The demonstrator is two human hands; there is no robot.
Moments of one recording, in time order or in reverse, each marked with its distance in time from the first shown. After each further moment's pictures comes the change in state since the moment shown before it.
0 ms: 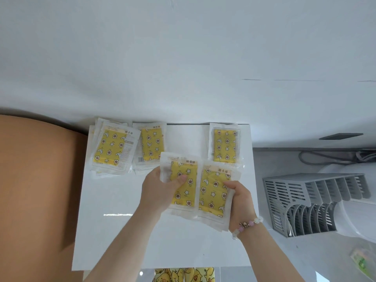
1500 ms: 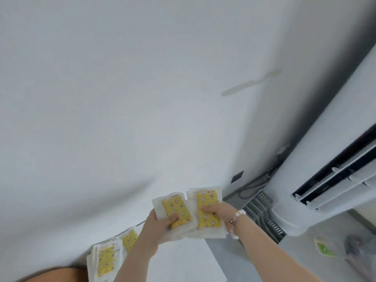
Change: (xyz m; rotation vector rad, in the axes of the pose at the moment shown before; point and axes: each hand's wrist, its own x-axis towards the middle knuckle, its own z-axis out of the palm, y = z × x) left_hand -0.186 0.168 0.000 0.112 -0.477 0.225; right_hand -0.230 -0.124 0.018 -0.585 0.200 -0.211
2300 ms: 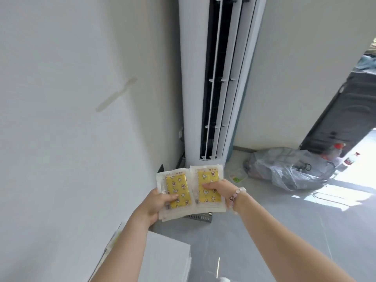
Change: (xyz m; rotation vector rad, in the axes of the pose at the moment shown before) left_hand -0.063 0.044 0.122 0.360 -0.810 0.031; right_hand -0.202 0.092 -0.038 0.605 0.560 -0.225
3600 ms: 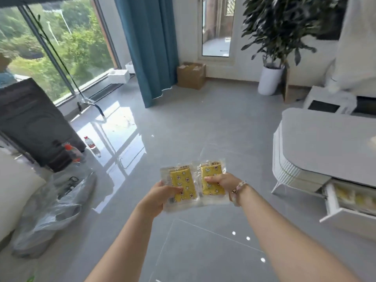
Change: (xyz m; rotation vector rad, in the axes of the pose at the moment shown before) left_hand -0.193 -0.275 0.647 0.877 -1.181 -0.266; right_hand -0.520 0.419 -0.324 0.935 1.220 -0.135
